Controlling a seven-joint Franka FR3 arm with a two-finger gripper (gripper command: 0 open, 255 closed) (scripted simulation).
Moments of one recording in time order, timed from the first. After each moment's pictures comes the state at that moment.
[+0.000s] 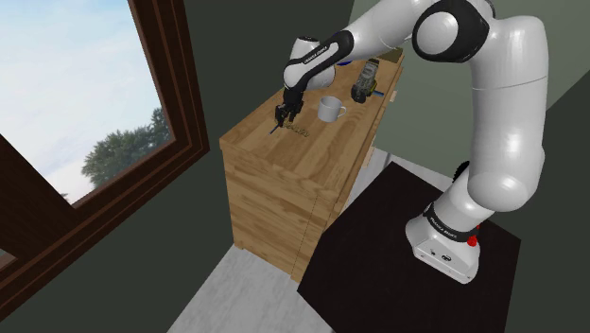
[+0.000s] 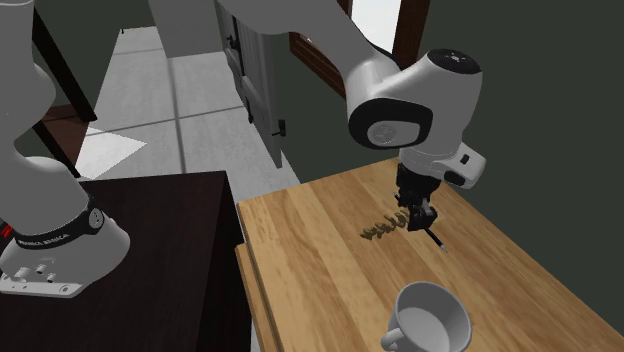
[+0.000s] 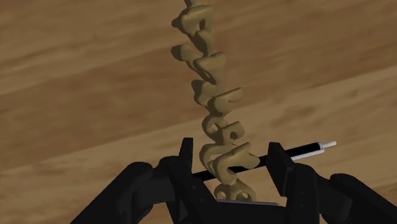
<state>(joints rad) -0.04 0.62 0.00 -1.79 0.15 2.48 -0.14</state>
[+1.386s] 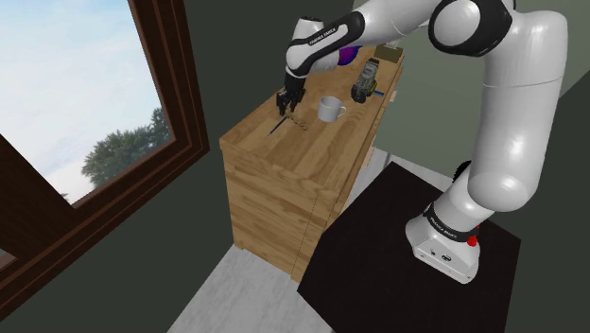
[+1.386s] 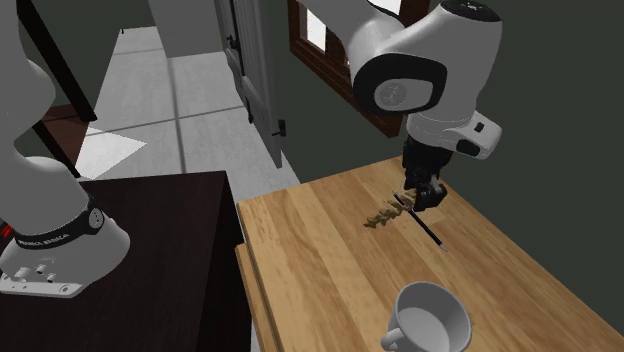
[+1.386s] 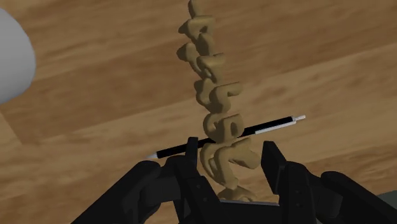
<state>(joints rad) -0.04 0.52 -0.01 -1.79 0.14 2.38 -0.12</state>
